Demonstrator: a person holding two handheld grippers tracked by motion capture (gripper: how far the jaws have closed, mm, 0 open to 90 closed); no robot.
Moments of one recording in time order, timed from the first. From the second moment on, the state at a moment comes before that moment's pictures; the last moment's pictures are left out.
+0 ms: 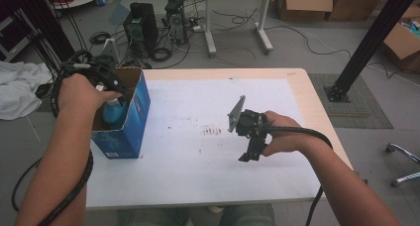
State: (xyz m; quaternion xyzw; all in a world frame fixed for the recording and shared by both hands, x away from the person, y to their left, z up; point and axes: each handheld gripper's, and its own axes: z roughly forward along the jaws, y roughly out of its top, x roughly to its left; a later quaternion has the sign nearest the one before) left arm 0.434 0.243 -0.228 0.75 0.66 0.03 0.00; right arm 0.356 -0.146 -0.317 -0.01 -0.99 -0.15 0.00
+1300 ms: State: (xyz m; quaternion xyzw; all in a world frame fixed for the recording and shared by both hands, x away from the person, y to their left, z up) left arm 0.429 0.203 -0.164 0.82 0.57 0.04 0.03; right arm 0.354 -0.150 -0.315 -0.02 -0.99 -0.15 0.00
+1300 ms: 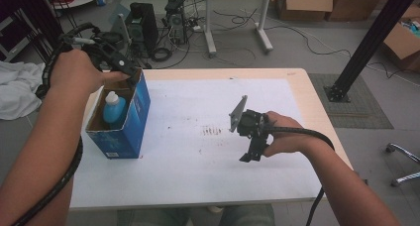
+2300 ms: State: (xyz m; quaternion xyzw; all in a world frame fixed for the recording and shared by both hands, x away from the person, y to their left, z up) left arm 0.378 0.068 -0.187 0.99 0.14 -0.06 0.00; right arm 0.355 -0.160 -0.302 -0.03 -0.99 -0.13 0.00
